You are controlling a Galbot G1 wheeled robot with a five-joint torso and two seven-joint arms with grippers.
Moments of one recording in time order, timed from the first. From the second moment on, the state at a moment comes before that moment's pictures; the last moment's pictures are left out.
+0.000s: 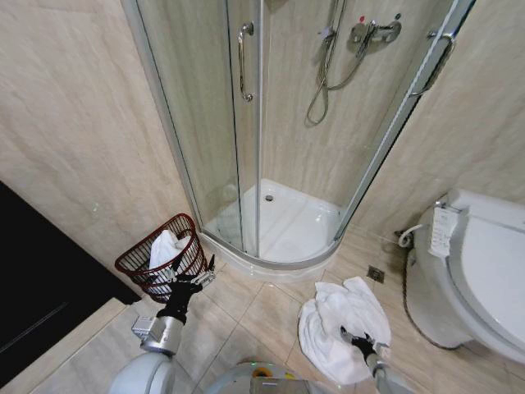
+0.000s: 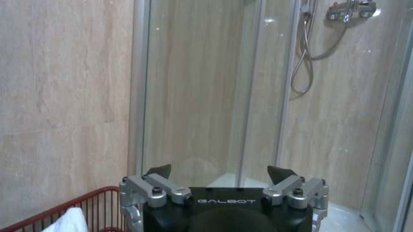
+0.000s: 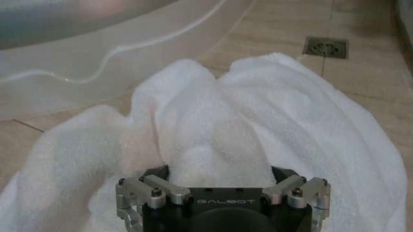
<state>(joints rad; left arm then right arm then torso) 1.83 -1.53 -0.63 -2.37 -0.17 0.06 0.11 -1.01 1.27 0.79 0.39 0.20 0.34 -0.43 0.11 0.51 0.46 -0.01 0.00</state>
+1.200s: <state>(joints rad) 1.83 -1.53 -0.63 -2.37 -0.17 0.06 0.11 -1.05 1.28 0.79 0.52 0.06 0.34 -0.26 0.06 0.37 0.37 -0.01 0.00</state>
